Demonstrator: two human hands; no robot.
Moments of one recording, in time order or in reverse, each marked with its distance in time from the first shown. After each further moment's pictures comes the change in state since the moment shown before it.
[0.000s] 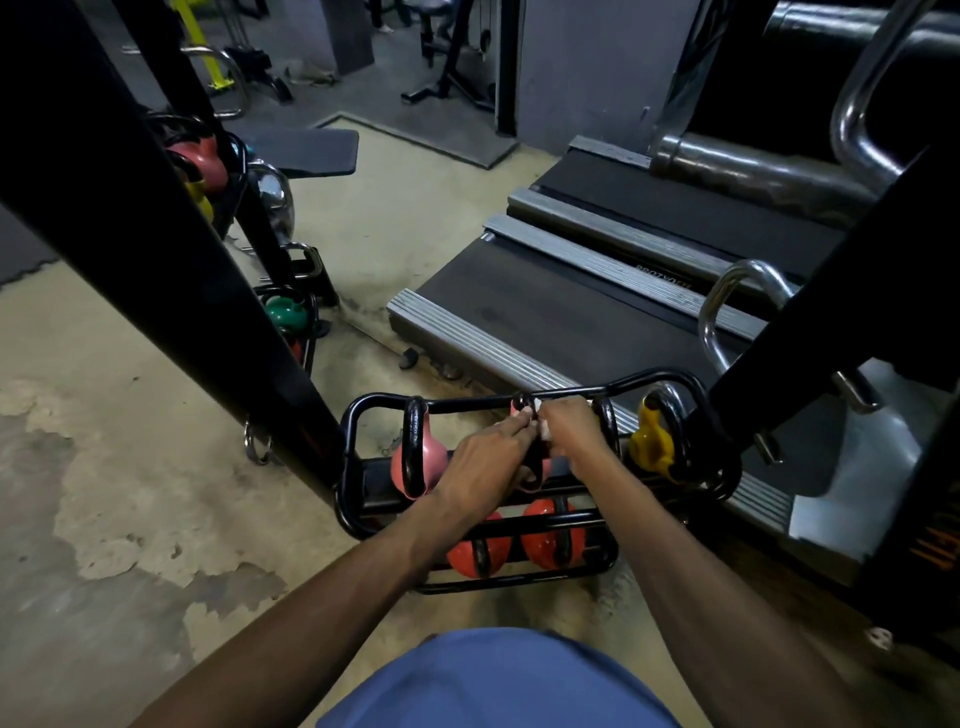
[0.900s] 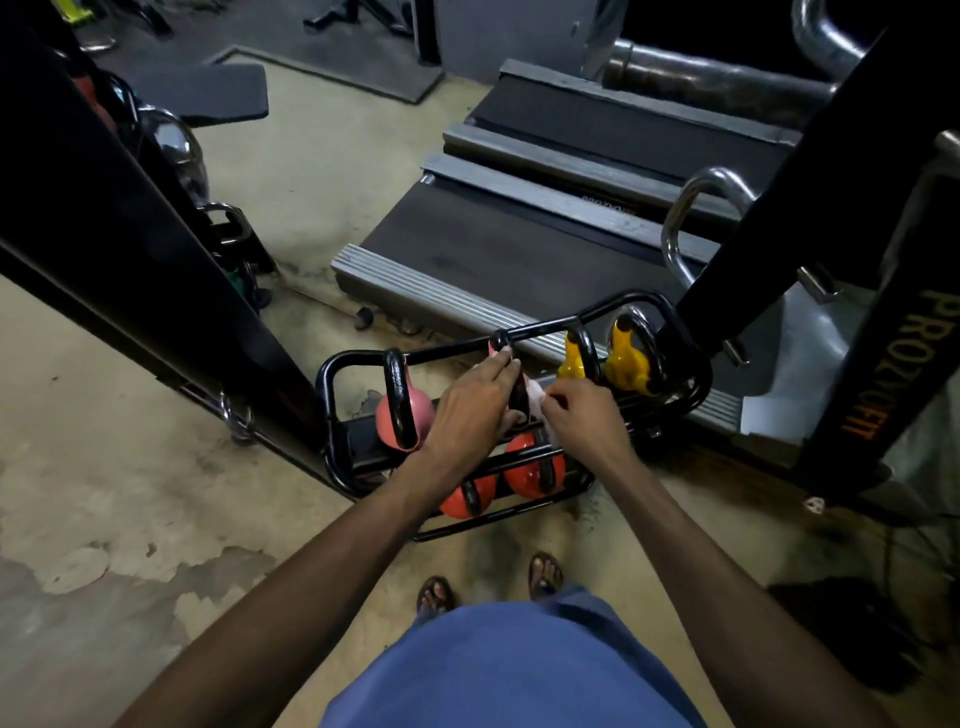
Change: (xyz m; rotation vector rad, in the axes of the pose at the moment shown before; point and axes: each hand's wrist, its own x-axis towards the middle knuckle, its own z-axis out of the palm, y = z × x) left_hand -0.013 -0.006 0.008 0.009 0.045 0.008; right_hand -0.092 0.041 -0.021 -0.599 0.141 -0.382
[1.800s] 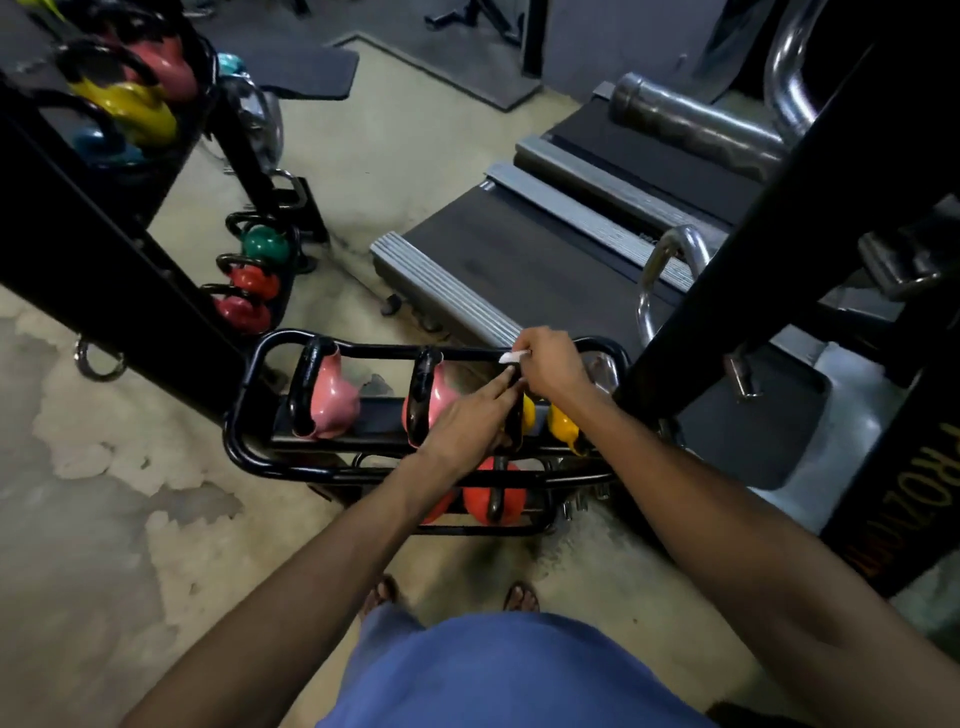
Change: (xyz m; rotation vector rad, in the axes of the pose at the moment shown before) left_hand 0.086 0.095 0.063 -0.056 -0.155 -0.216; right_hand 0.167 0.076 -0.057 -0.162 -0.187 -0.250
